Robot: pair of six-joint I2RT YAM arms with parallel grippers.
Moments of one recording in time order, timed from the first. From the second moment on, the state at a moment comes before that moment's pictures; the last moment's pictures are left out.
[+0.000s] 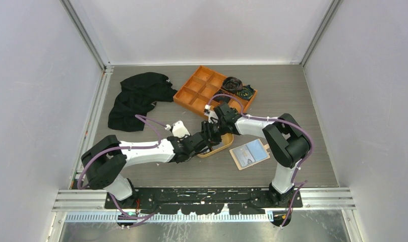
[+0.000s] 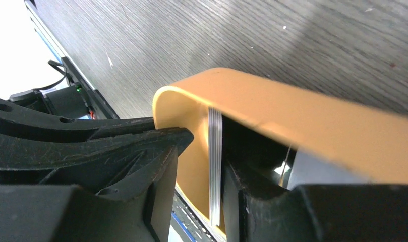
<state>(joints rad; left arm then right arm) -1.06 1.57 0.87 -0.42 -0.57 -1.44 0.62 1.80 0.97 -0.15 -0.65 0.56</state>
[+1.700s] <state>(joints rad) -1.06 1.09 0.34 0.31 -0.32 -0.95 0.39 1.72 1.00 -0.39 -0.71 0.37</state>
